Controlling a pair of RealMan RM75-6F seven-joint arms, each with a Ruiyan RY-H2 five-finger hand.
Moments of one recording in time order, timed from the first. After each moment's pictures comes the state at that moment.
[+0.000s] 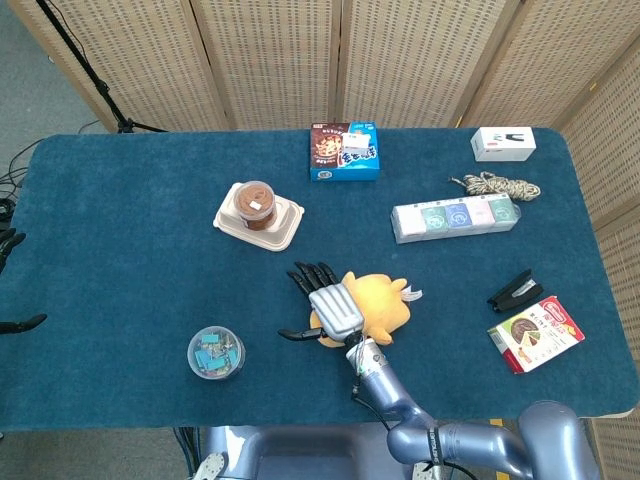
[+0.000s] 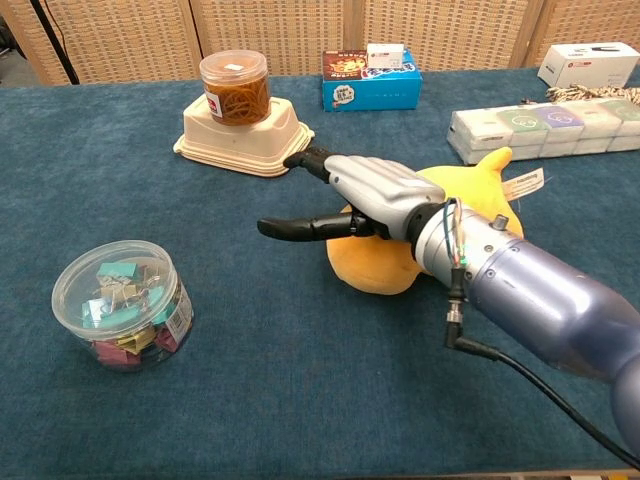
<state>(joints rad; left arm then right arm) -0.23 -0.86 -0.08 -1.61 1.43 1.26 -0.42 0.75 -1.94 0.23 -1.32 -1.17 1.02 -0.30</state>
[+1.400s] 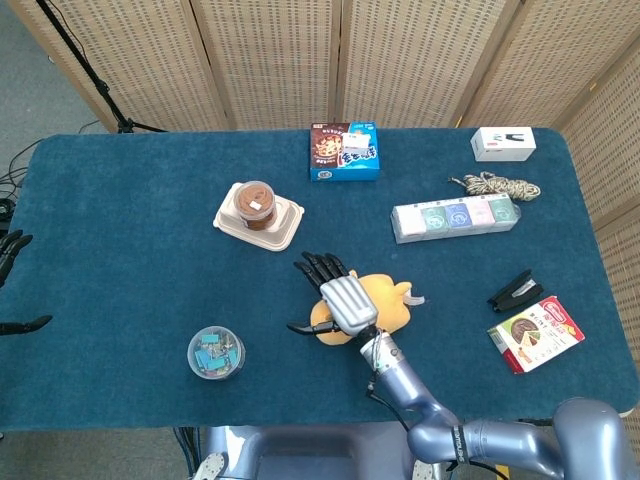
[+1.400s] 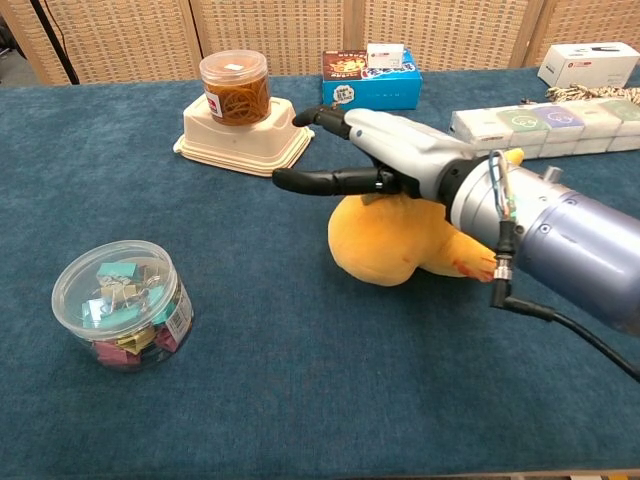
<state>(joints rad) -0.23 -0.86 -0.08 -1.63 1.42 1.25 -0.37 0.74 -1.81 0.25 -1.48 -1.23 1.03 -0.27</state>
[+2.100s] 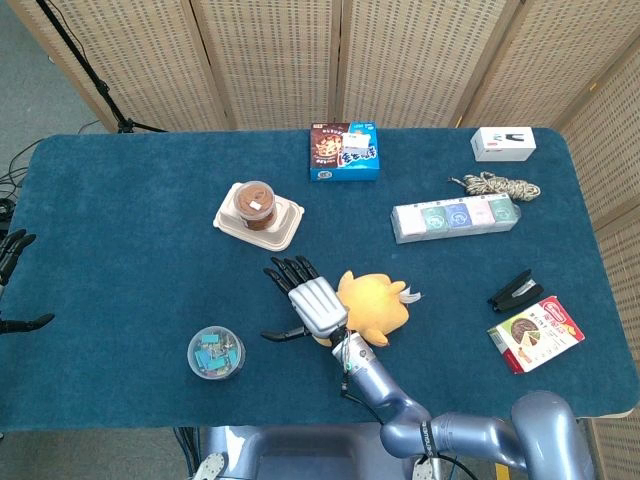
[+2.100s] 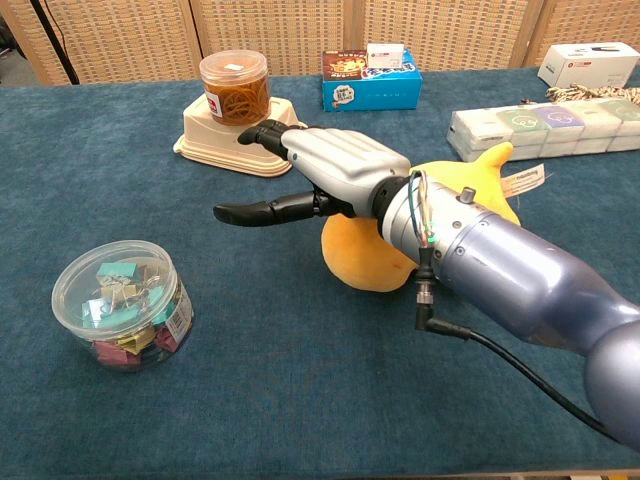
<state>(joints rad) -0.25 -0.87 -0.08 -1.64 1.39 1.22 -0.35 0.83 -1.95 0.25 -1.30 -1.26 1.03 -0.33</state>
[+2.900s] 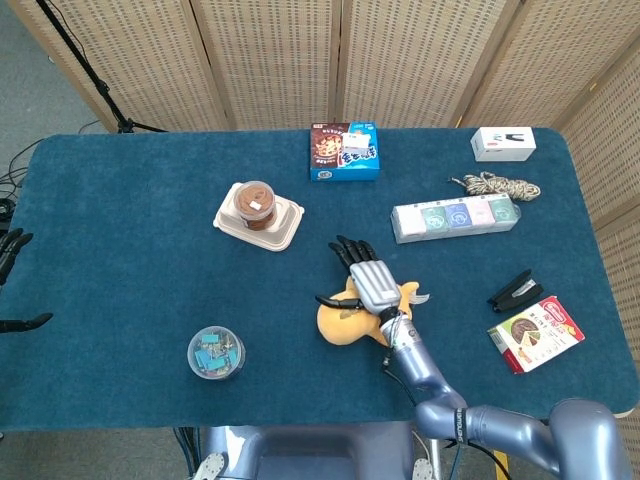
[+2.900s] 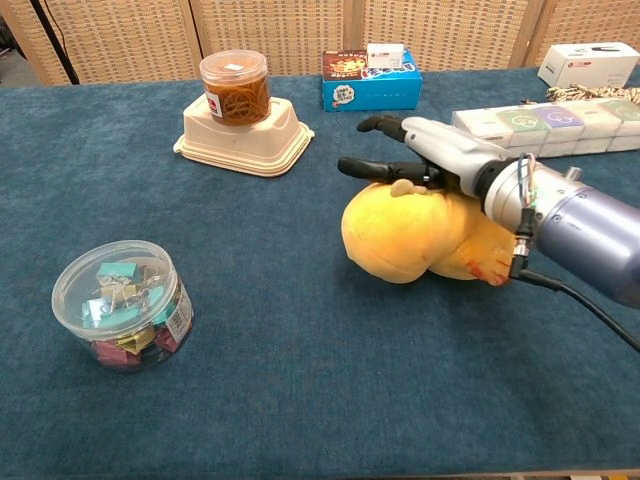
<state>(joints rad) -0.24 -0.87 -0.09 -1.64 1.39 1.23 -0.33 0.73 -1.81 0.27 -1.27 -1.15 0.98 -0.15</state>
